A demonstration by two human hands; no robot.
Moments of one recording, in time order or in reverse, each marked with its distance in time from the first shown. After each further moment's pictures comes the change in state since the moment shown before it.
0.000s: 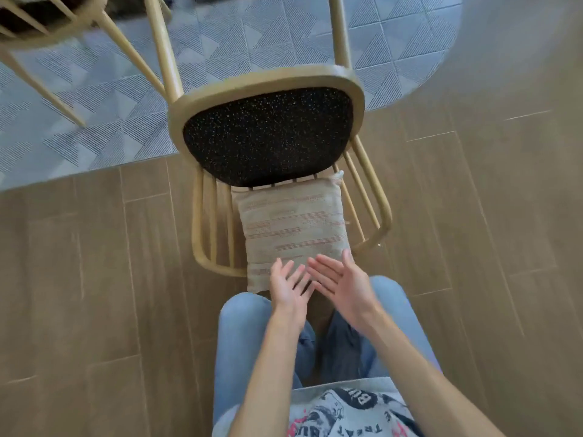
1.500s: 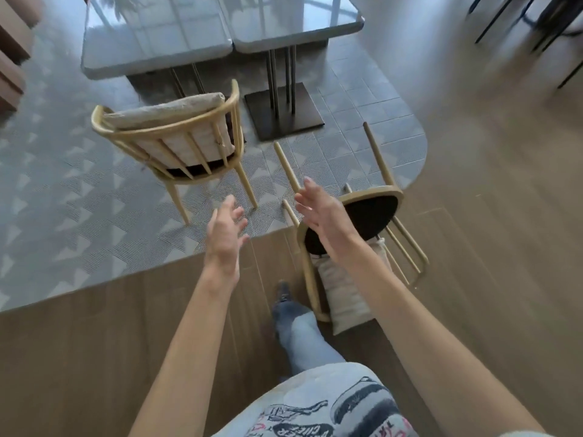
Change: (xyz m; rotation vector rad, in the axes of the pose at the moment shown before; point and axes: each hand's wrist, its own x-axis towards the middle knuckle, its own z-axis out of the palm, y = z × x) left_hand -0.384 0.479 -0.172 0.510 -0.244 0.748; right_hand -0.275 -0.074 0.547 -0.434 0.008 -0.625
